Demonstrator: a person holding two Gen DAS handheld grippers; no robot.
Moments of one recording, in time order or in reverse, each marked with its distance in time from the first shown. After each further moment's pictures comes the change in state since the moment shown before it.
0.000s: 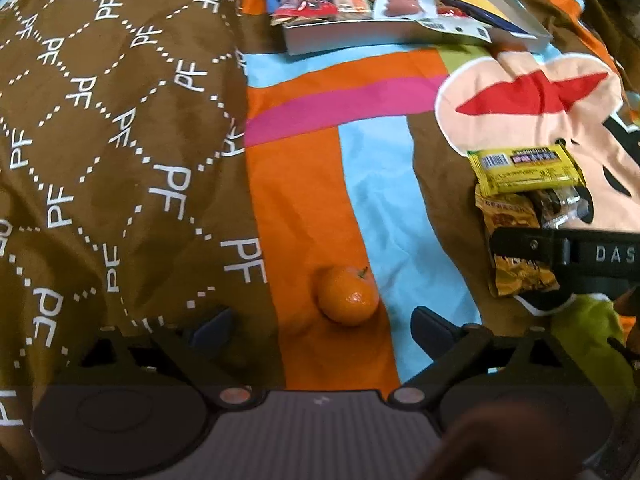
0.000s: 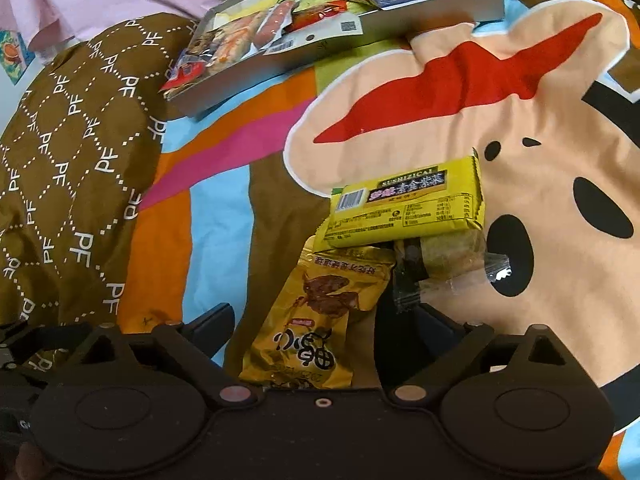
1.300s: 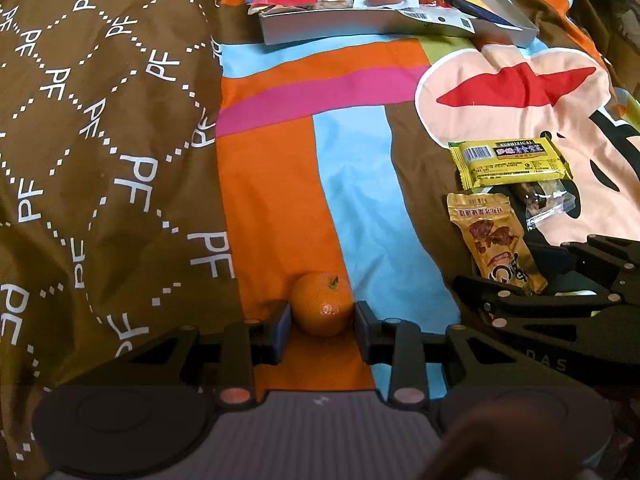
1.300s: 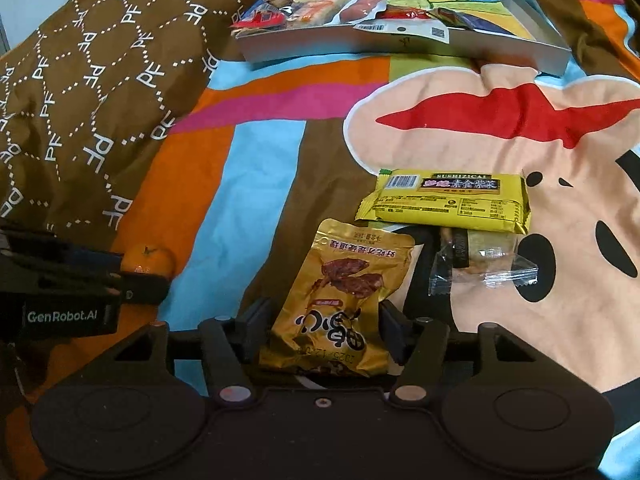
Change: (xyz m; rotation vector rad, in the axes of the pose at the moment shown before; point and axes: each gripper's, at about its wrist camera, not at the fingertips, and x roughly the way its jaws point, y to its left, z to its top) left arm 0.010 -0.008 -0.001 0.016 0.011 -0.051; right arm 0.005 0.043 -0.030 -0.286 0.001 -0.094
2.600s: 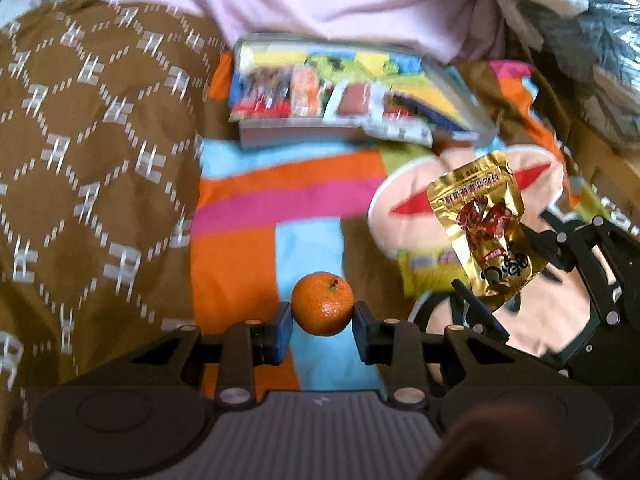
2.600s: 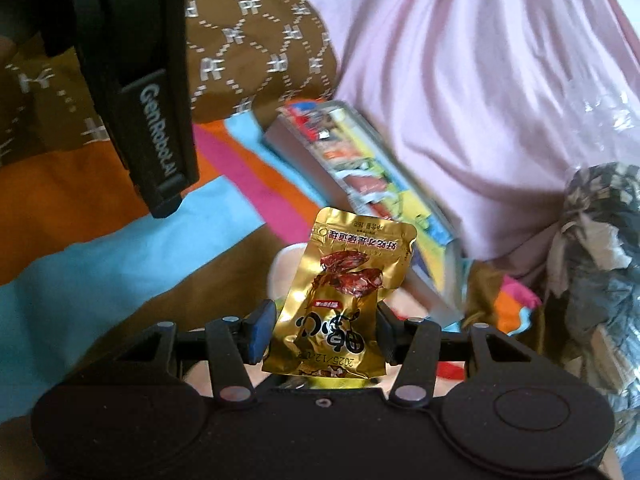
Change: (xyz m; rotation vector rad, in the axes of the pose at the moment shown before) left arm -0.041 -0.009 0.025 -0.058 -0.282 -0.105; right arm -0.027 0.052 -0.018 -0.760 -0.383 -0.521
